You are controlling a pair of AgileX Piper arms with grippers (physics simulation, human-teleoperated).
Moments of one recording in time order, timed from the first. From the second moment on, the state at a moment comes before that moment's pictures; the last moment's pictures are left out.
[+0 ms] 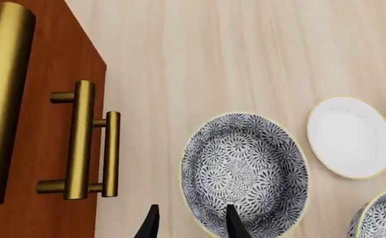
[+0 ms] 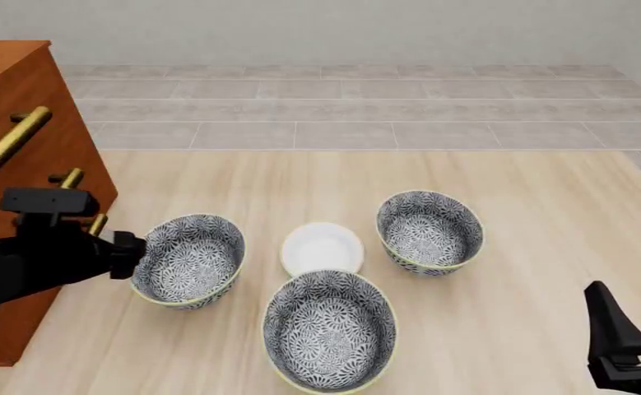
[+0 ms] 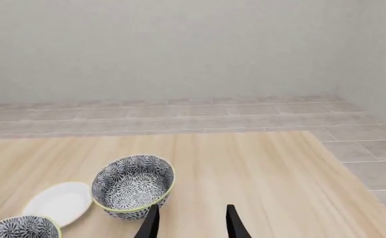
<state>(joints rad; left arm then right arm) -0.07 1.14 -0.56 0.25 -0.02 -0.03 0.04 0.00 -0.02 0.02</state>
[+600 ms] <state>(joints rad) -0.06 1.23 -0.56 0.19 -0.04 -0.03 0.04 -0.01 -0.01 0.02</state>
